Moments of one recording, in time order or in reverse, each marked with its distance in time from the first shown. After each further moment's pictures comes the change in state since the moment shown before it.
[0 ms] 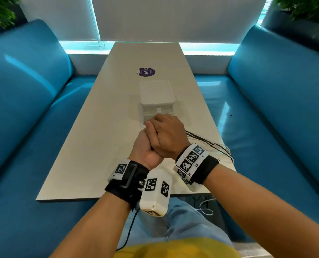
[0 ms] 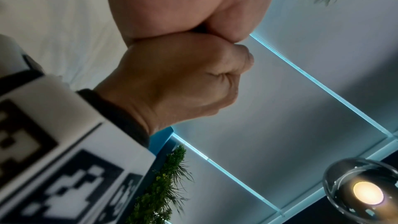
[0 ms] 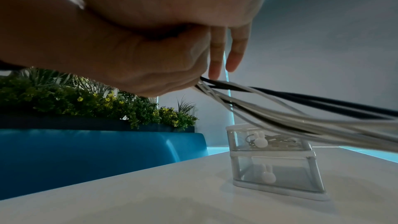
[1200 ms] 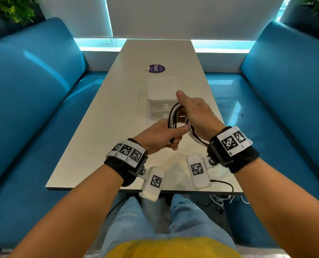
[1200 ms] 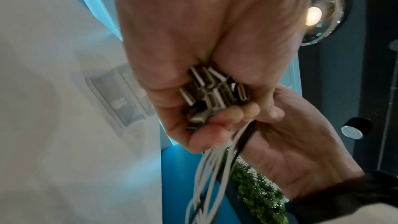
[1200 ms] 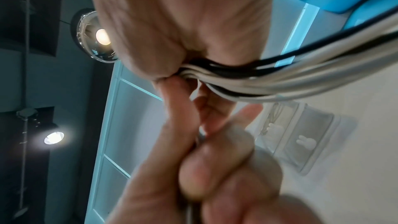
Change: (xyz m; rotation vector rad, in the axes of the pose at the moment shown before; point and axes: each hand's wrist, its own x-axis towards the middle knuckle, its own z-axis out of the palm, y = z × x) left_hand 0.000 0.009 0.011 1.214 -0.167 0.118; right_hand 0.022 0.020 -0.067 0.969 -0.210 0.654
